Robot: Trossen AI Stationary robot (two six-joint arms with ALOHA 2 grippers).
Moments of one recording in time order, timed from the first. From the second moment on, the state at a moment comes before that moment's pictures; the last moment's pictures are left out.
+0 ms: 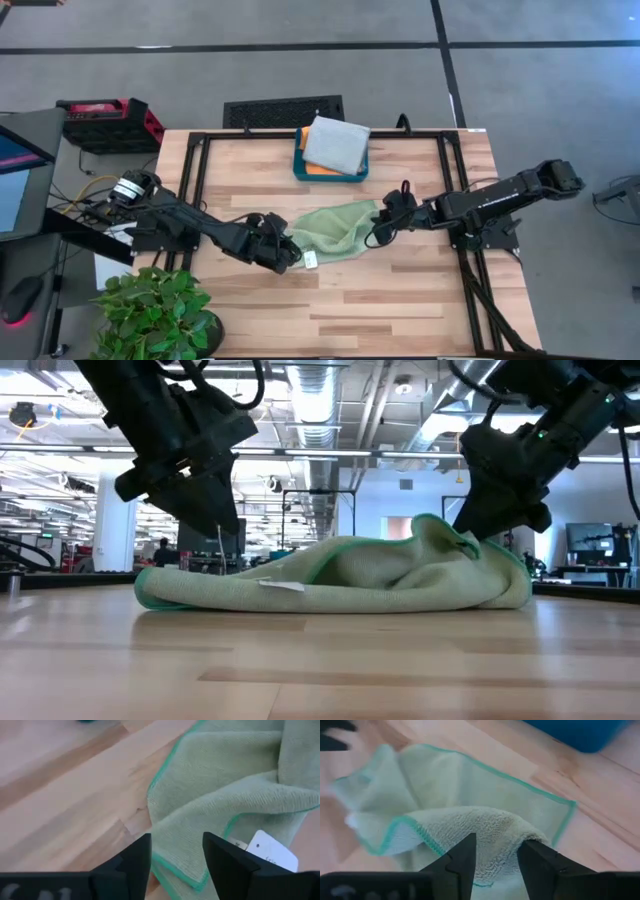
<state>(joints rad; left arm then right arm) -0.36 1.61 0.95 -0.55 -0.63 -1.17 0.16 1.18 0.52 -0.20 0.36 0.81</state>
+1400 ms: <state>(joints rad) -0.48 1.83 1.03 -0.33 -0.49 -0.63 0.43 1.42 0.54 0.33 0.22 0.05</state>
